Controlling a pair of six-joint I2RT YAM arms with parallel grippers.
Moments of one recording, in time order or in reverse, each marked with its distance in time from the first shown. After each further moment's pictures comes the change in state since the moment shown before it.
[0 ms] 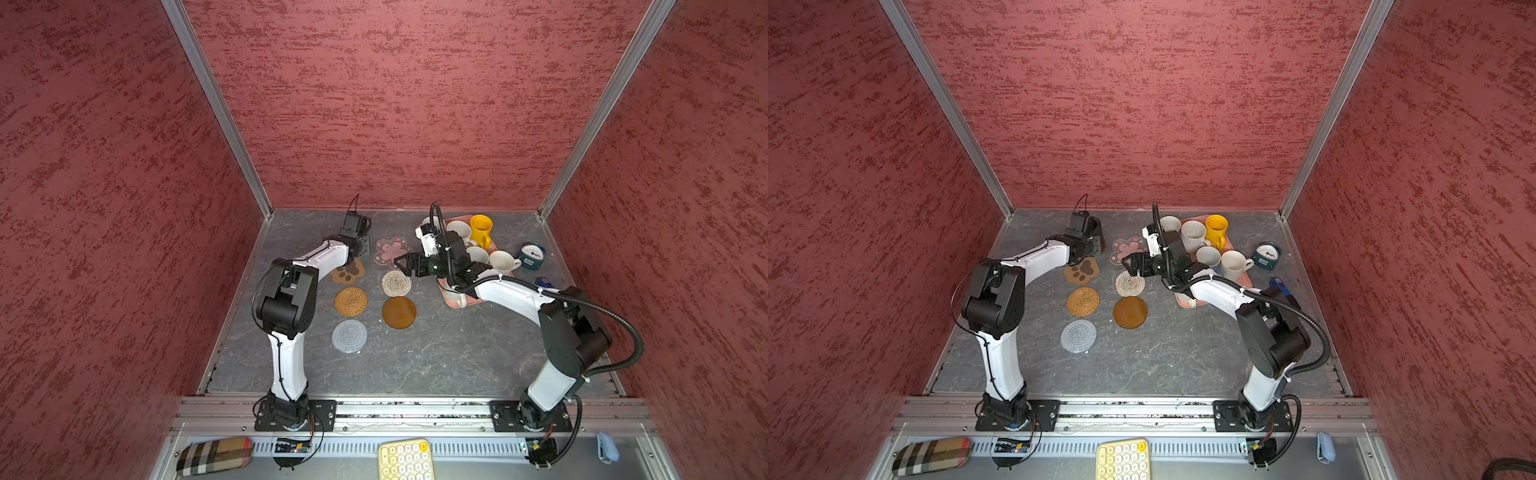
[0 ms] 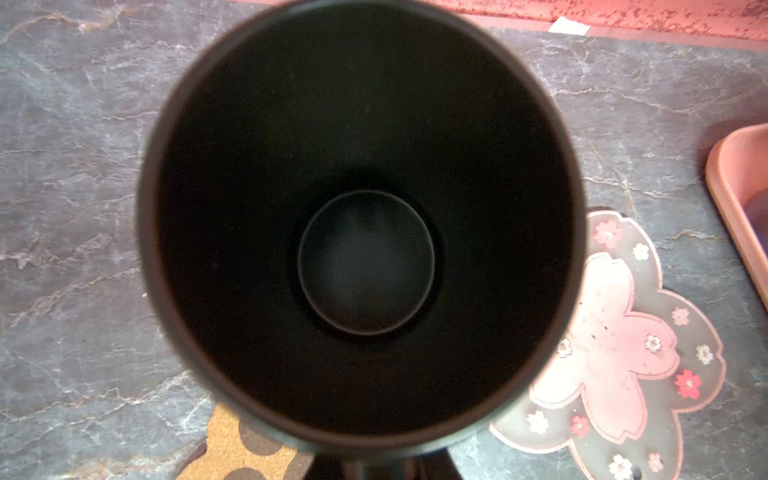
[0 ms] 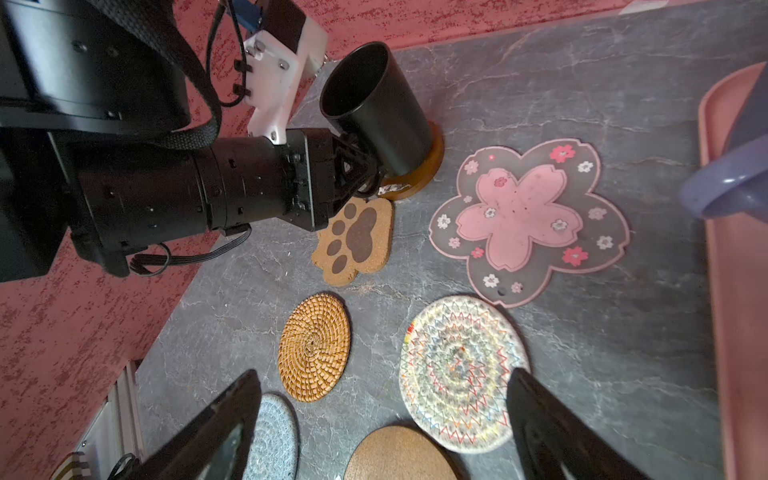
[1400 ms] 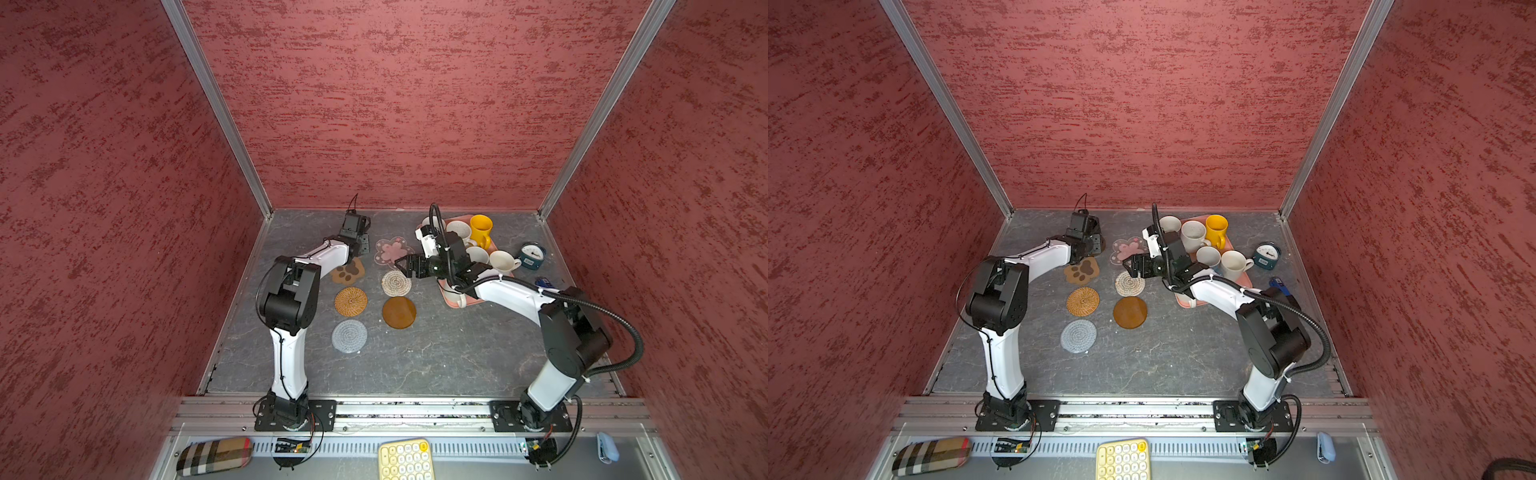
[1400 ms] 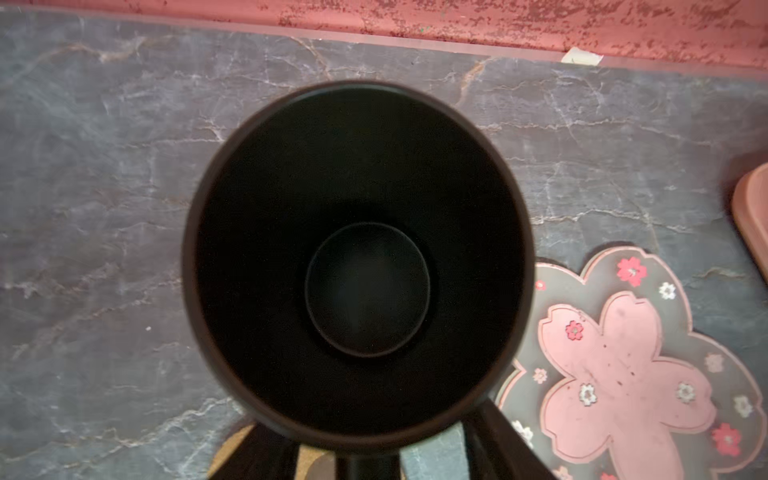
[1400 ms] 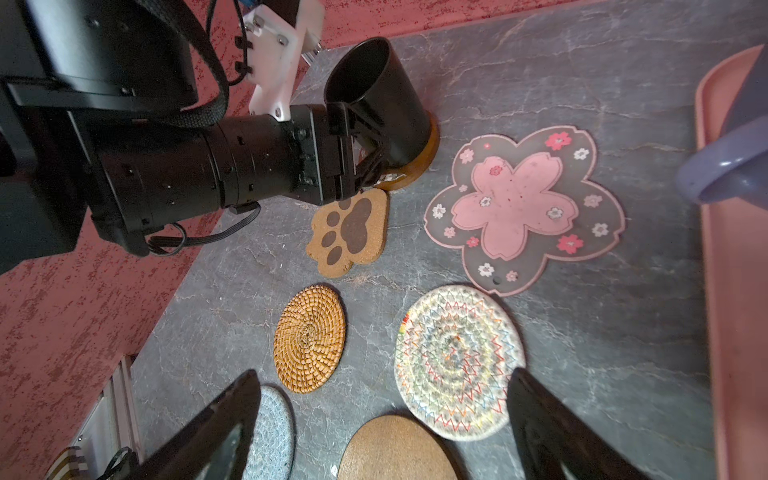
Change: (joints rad) left arm 0.005 0.040 0.013 0.066 -0.034 0.010; right arm 0.000 -0.005 -0.001 -0.027 0.004 -0.007
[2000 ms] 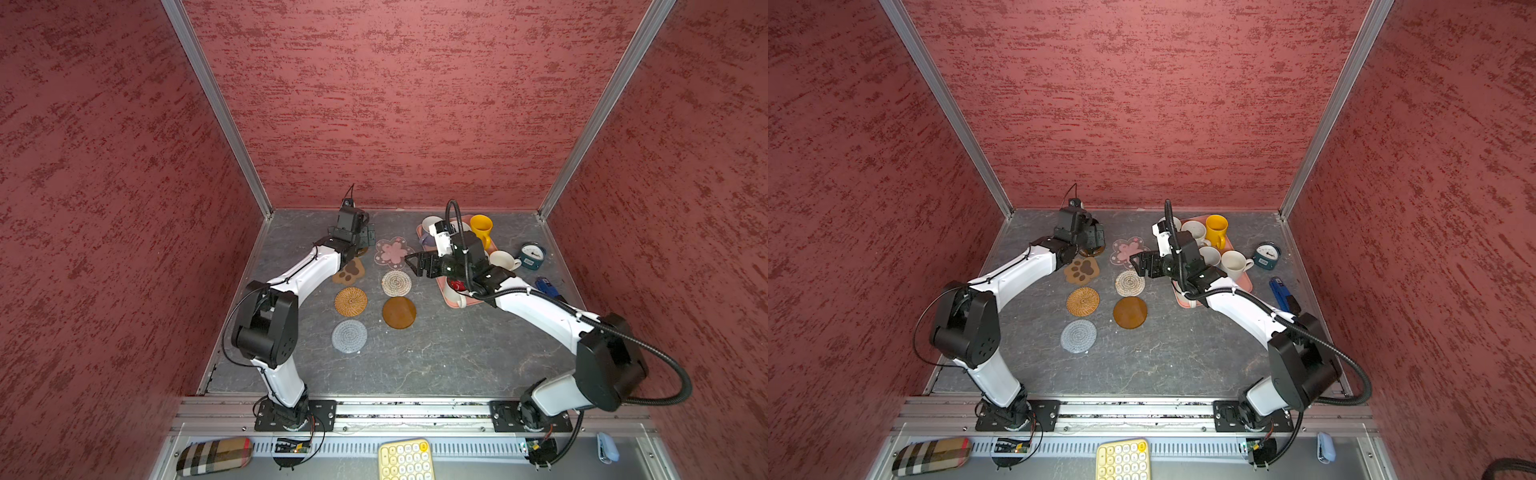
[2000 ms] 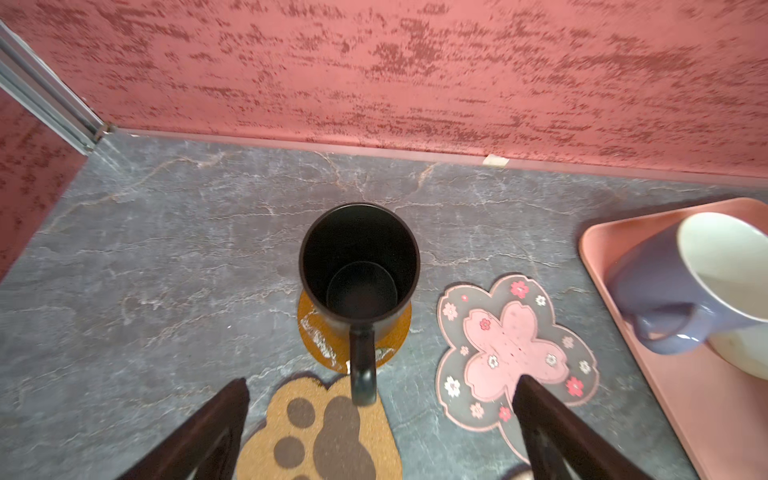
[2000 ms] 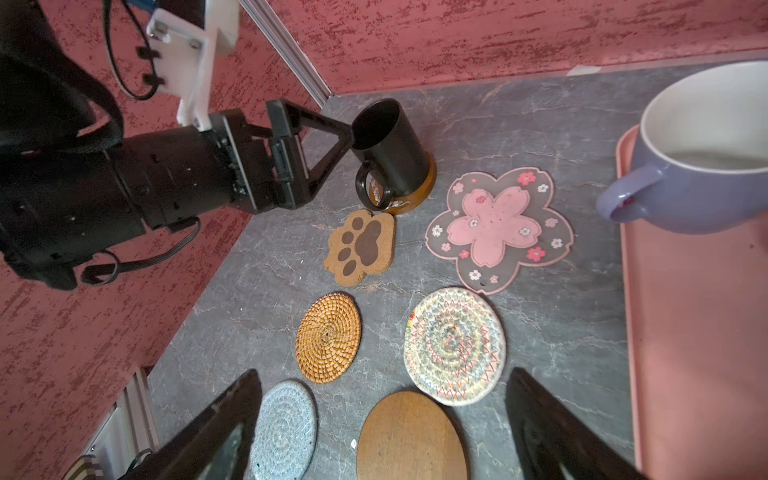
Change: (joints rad) left arm -0.058 -0.337 -0.146 -0.006 -0.067 0.012; right arm 0.000 -0.255 -0.088 -0.091 0.070 0.006
